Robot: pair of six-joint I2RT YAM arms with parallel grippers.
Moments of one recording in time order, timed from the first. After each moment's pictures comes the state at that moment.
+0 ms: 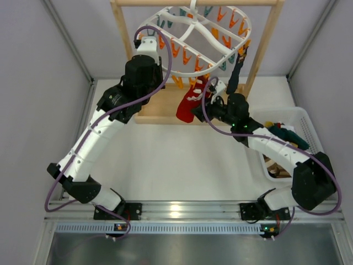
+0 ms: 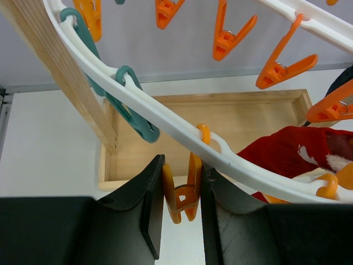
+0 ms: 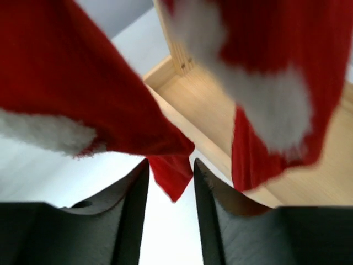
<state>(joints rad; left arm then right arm) -0.67 1.50 1.92 -0.71 -0.52 -0.23 0.55 1.39 0.97 0.25 -0.33 0.16</state>
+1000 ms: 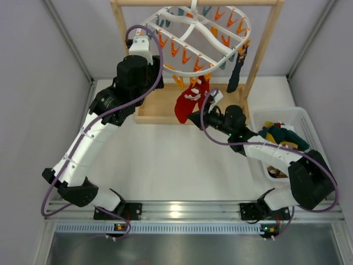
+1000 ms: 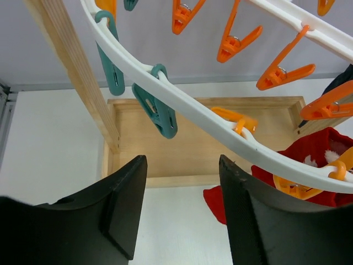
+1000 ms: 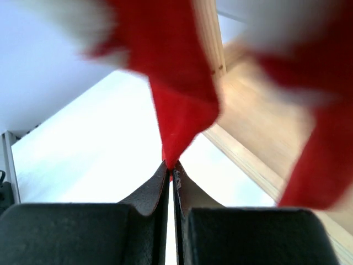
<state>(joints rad) -0.66 1.46 1.92 -0.73 -0.51 -0.25 0.60 1.42 0.81 0.55 -0.36 0.26</state>
